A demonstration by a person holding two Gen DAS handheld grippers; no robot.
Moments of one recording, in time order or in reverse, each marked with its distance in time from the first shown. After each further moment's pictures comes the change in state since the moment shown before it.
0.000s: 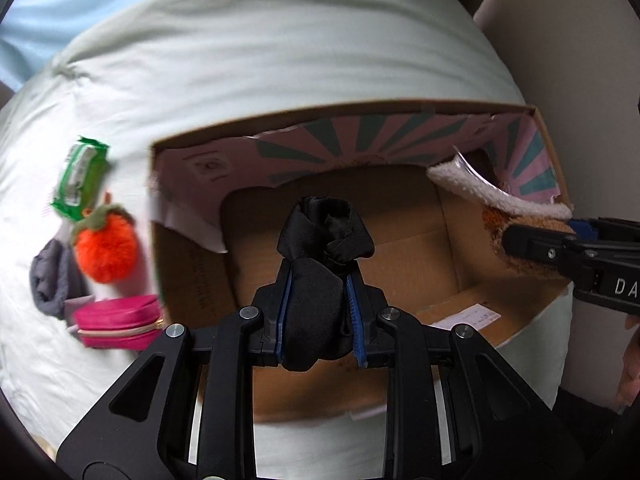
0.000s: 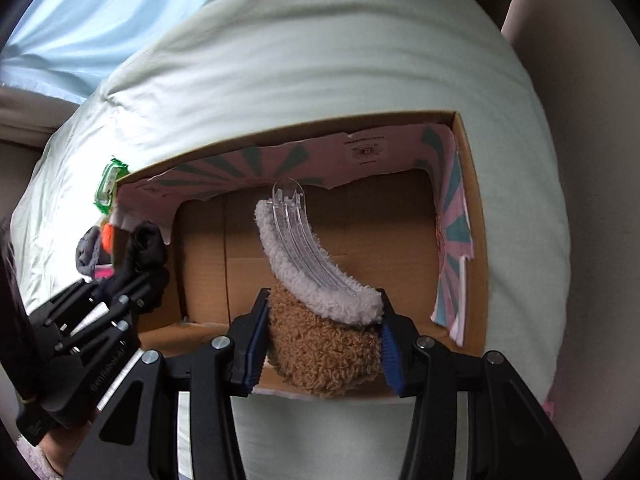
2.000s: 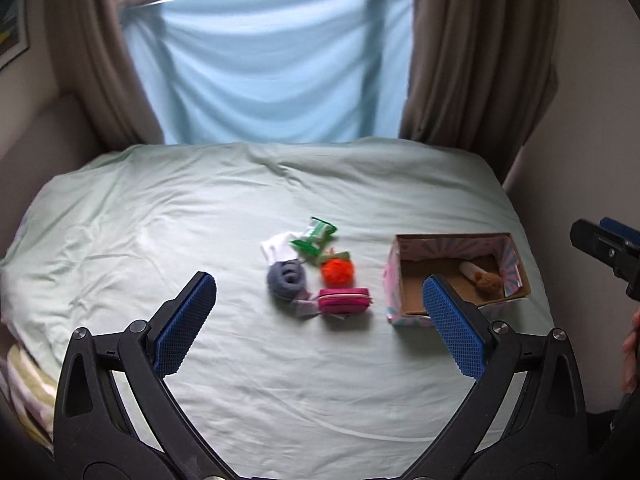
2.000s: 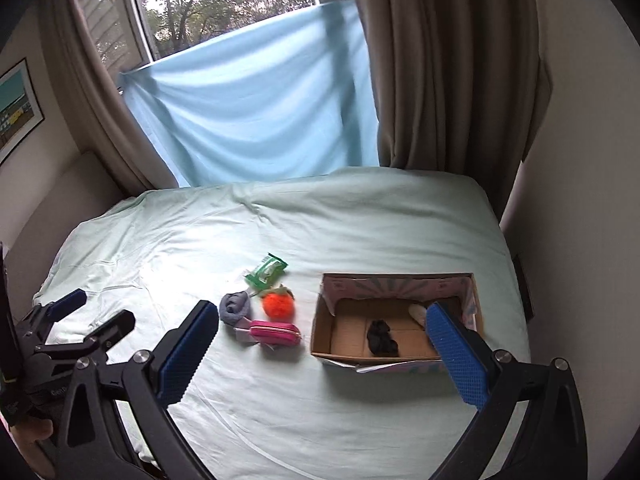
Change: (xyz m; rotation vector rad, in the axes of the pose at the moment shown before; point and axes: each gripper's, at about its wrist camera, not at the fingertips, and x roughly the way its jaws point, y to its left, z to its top) left arm -0.385 0.158 -0.211 -0.224 -0.547 0.205; right arm -0.260 0.229 -0.193 -0.232 -0.641 0.010
